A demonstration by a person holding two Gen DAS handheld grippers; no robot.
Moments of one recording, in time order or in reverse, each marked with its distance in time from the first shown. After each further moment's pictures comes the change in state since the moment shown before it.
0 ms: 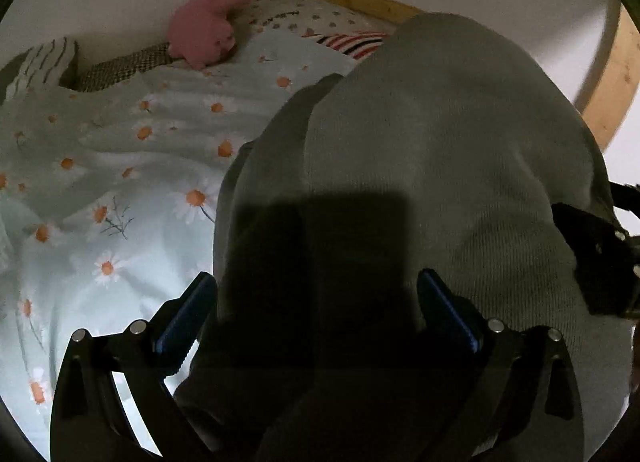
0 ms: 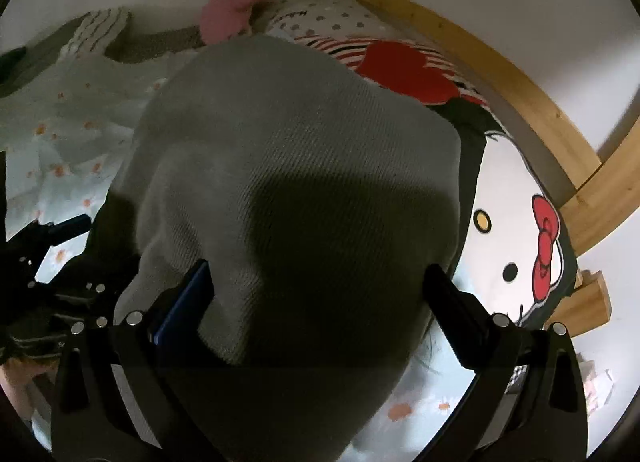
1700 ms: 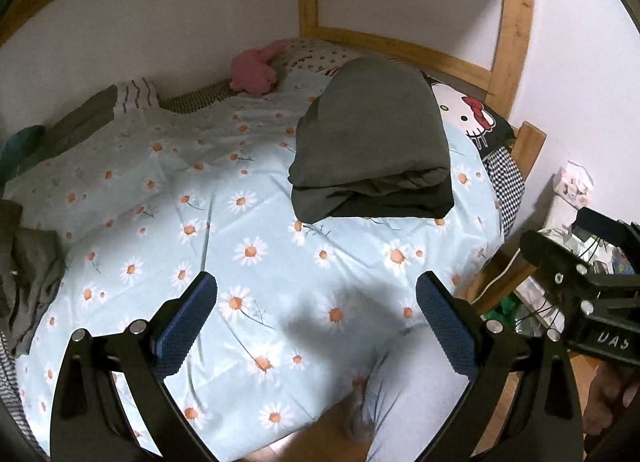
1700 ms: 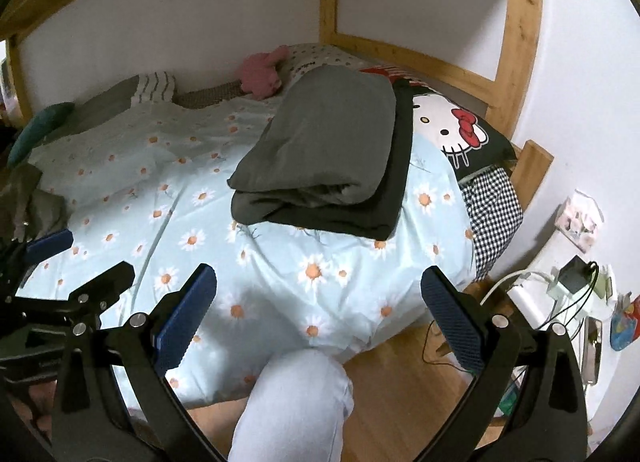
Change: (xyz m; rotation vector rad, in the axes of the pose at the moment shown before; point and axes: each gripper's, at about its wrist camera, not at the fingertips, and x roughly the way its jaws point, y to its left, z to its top) left arm -0.345 0.000 -0.200 0.124 -0.080 0.152; right arm -0.321 0.093 -0.260 0.213 -0.180 0.067
